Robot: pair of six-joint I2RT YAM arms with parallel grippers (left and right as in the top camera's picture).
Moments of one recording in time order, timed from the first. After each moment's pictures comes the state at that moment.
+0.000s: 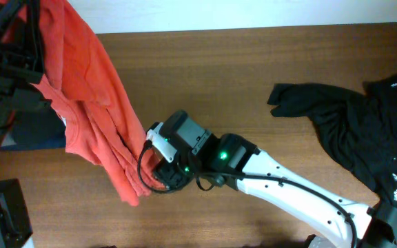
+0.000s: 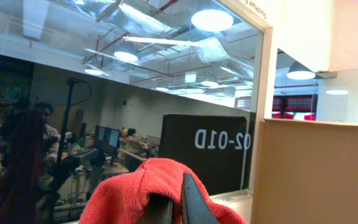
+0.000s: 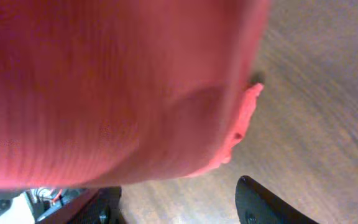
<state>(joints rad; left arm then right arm) 0.12 1.09 1.69 0.04 0.61 -0.54 0.93 1.59 1.41 -0.78 -0.25 0.15</state>
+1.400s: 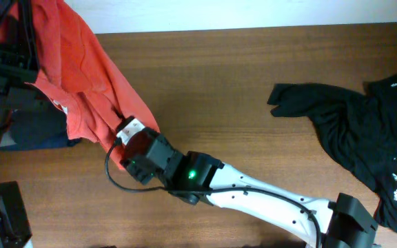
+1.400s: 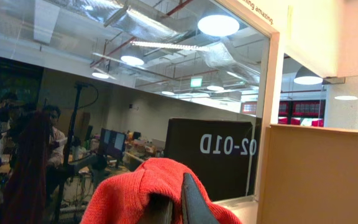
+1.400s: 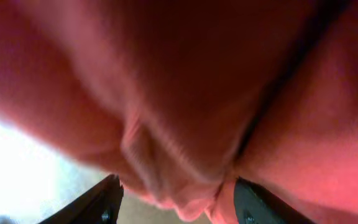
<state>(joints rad) 0.12 1.09 1.71 0.03 0.57 -0.54 1.07 1.71 1.40 -0.38 0.17 0.21</state>
